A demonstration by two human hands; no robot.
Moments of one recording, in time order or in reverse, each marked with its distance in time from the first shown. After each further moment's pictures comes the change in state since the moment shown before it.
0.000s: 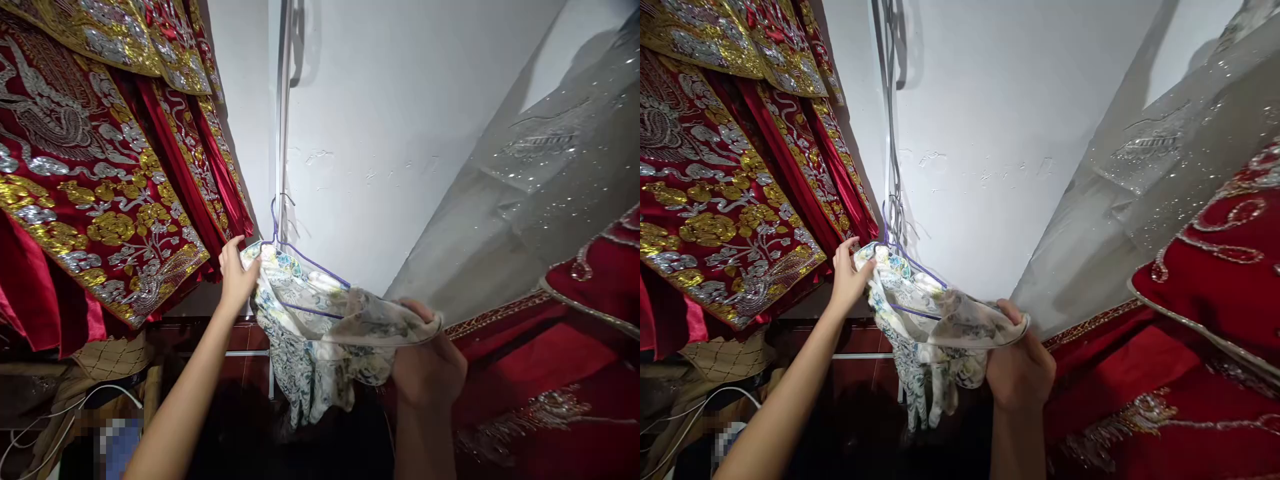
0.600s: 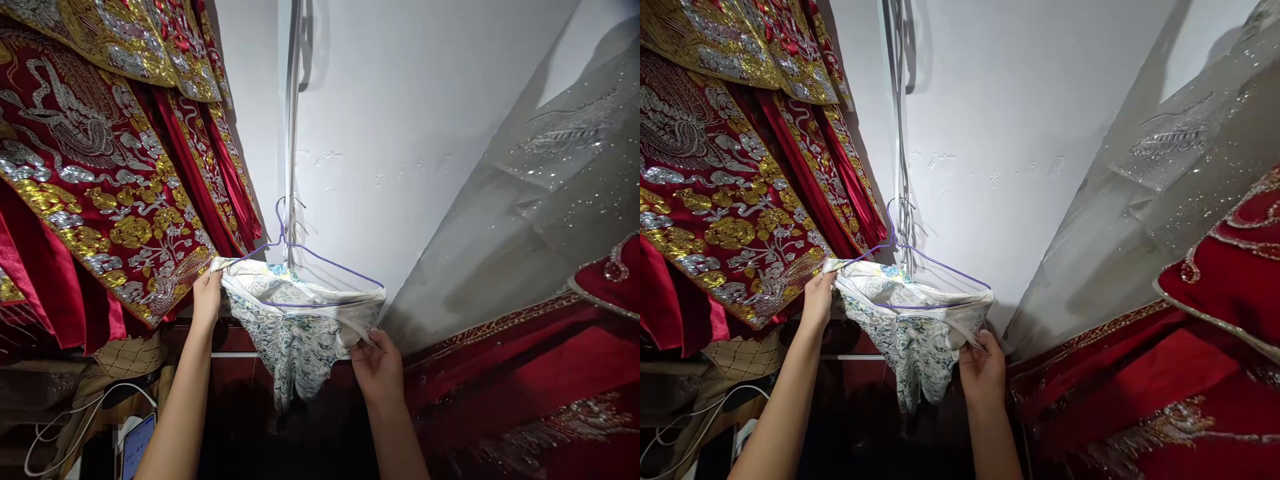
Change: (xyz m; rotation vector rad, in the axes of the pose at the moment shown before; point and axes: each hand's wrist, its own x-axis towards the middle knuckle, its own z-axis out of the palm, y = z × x) left_hand -0.002 -0.070 -0.054 -0.462 0.138 -0.465; right_hand 0.002 0.092 -0.041 0.031 0.523 0.171
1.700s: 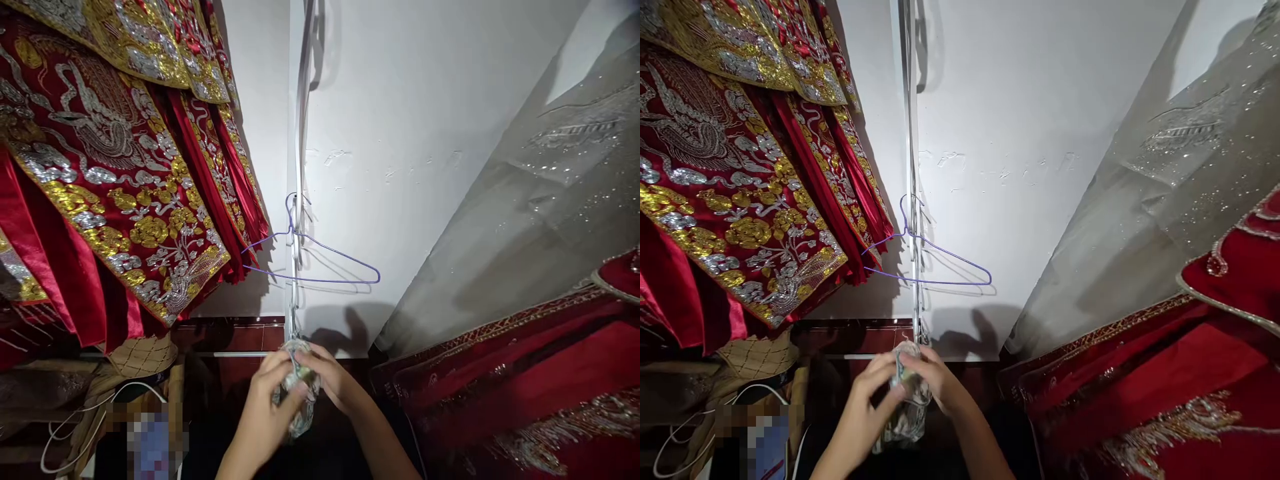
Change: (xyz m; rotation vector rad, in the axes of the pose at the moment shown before) left_hand -0.198 0.017 -0.017 0.438 -0.764 0.128; right_hand -0.054 0.063 0.025 -0.652 -0.659 0.530
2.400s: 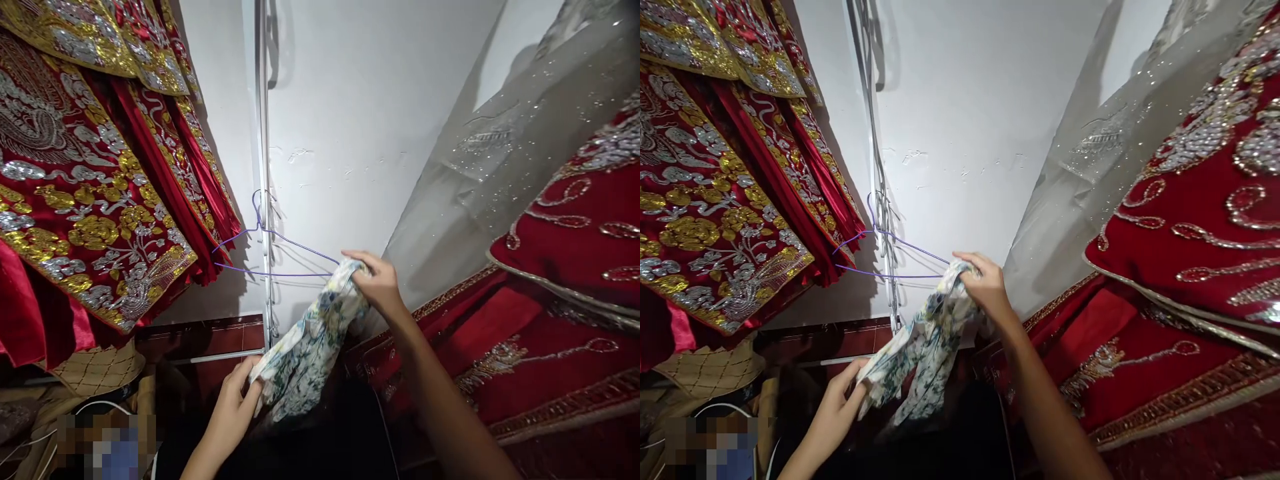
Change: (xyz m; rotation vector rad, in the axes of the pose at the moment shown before) left_hand -0.011 -0.037 0.003 -0.034 -0.072 -0.131; right_hand -0.026 -0.162 -0.107 -0.962 0.601 -0.868
